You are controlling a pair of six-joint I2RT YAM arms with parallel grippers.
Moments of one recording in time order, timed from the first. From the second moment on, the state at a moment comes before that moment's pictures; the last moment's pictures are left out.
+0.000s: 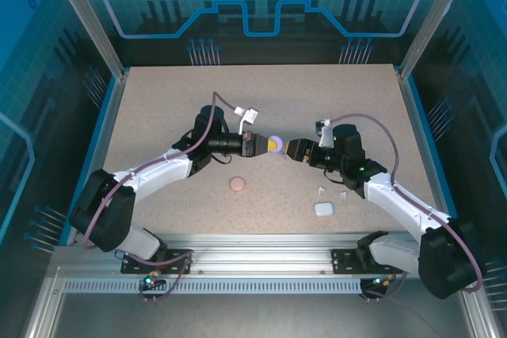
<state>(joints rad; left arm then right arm) -0.51 1.48 0.88 0.27 0.88 -0.74 0.38 1.14 0.63 -0.04 -0.45 0.71</state>
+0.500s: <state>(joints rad) -0.51 1.47 0.88 0.30 0.88 -0.74 0.37 1.01 0.65 -0.11 -0.43 0.82</state>
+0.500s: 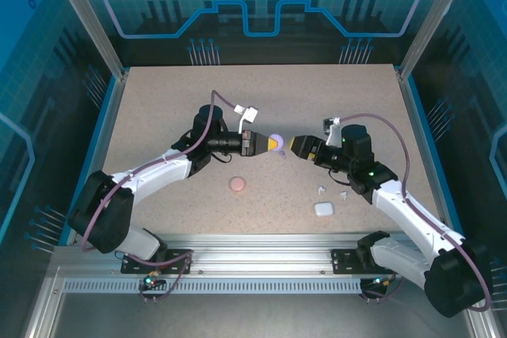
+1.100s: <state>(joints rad) -0.55 1.48 0.81 0.37 0.60 -0.67 0.60 1.23 0.97 -0.28 -0.08 1.43</state>
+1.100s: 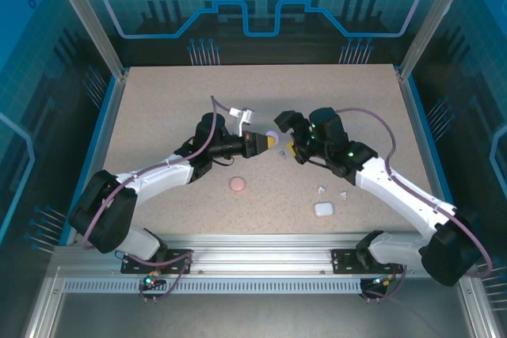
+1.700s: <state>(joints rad) -0.57 1.48 0.81 0.37 0.56 -0.66 0.67 1.36 1.01 -0.27 -0.04 1.55</state>
